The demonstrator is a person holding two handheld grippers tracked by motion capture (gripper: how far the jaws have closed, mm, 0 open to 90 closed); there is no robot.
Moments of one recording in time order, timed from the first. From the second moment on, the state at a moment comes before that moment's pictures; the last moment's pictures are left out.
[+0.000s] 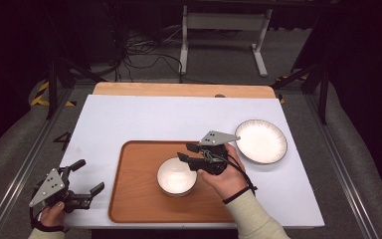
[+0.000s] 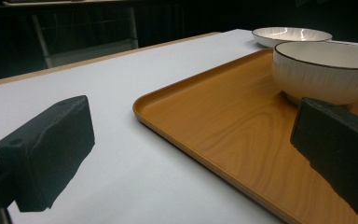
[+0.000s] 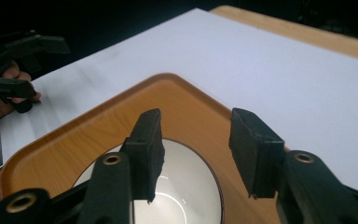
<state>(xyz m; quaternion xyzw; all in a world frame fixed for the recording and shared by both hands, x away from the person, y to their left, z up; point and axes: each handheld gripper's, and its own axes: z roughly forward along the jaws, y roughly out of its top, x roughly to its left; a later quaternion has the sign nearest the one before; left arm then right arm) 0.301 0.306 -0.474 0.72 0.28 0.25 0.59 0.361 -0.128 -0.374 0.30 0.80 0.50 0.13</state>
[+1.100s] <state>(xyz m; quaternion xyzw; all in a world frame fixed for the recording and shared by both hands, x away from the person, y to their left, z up) 0.301 0.306 -0.475 0.72 0.28 0.25 0.59 0.350 -0.156 -0.370 0.20 0.74 0.60 0.22</state>
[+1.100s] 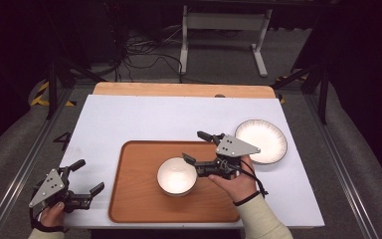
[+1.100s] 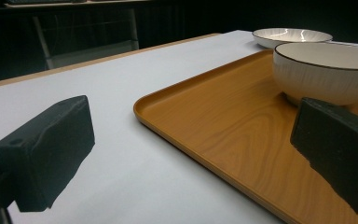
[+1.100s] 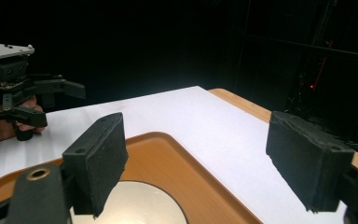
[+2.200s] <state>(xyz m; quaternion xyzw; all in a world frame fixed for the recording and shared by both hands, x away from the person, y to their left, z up) 0.301 0.305 -0.475 0.72 0.28 0.25 0.59 0.337 -0.240 -0.381 0.26 0.71 0.60 0.26</state>
